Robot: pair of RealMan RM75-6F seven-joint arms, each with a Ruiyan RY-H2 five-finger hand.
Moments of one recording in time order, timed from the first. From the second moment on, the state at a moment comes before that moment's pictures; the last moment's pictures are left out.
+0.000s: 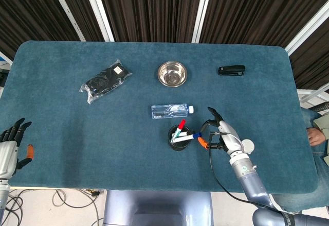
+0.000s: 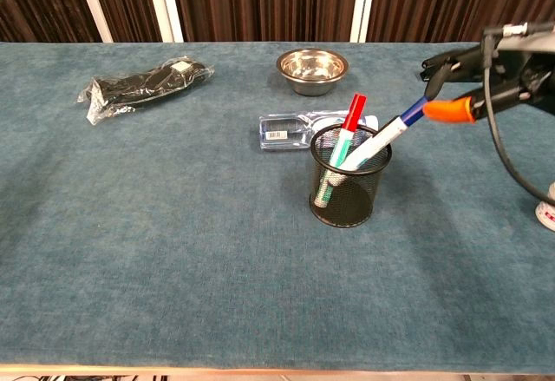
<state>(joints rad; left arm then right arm) -0.10 -1.14 -0.07 -1.71 1.39 1.43 0.06 0.52 -1.31 0.27 -2.00 -0.90 1.09 0.06</state>
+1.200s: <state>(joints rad) -0.10 -1.14 -0.07 -1.71 1.38 1.43 0.06 0.51 -1.07 0.37 -1.92 -0.82 1.00 0.15</state>
